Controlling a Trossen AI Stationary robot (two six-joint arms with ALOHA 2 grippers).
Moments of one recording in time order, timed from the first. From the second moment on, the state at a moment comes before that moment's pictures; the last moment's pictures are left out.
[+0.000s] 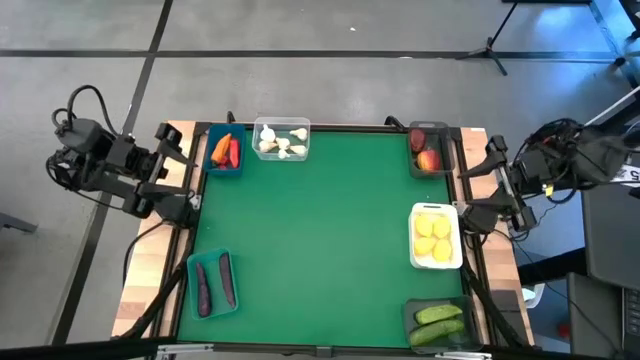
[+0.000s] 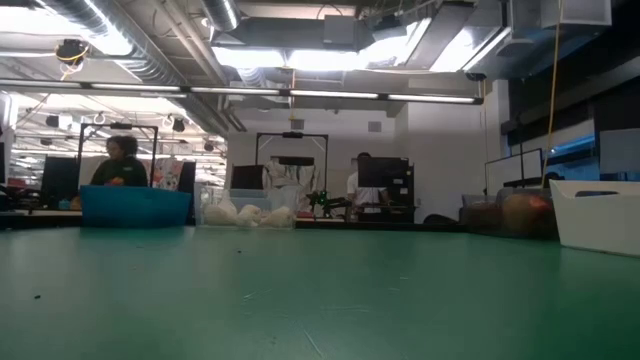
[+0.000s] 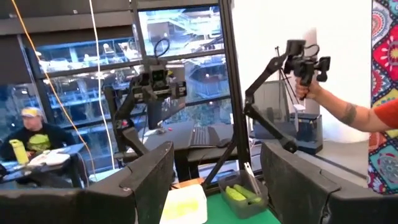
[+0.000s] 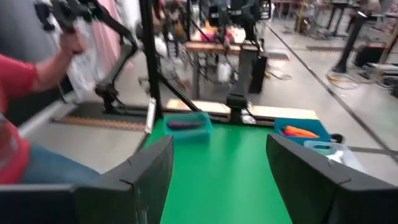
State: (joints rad) left arm -0.21 0.53 1.15 -0.47 0.02 0.14; right arm 0.90 0.86 1.60 -0.99 0.72 0.18
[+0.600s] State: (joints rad) left arm -0.21 0.36 0.65 -0.13 0.02 -0.05; right arm 0.90 0.26 0.78 -0.35 0.56 0.05
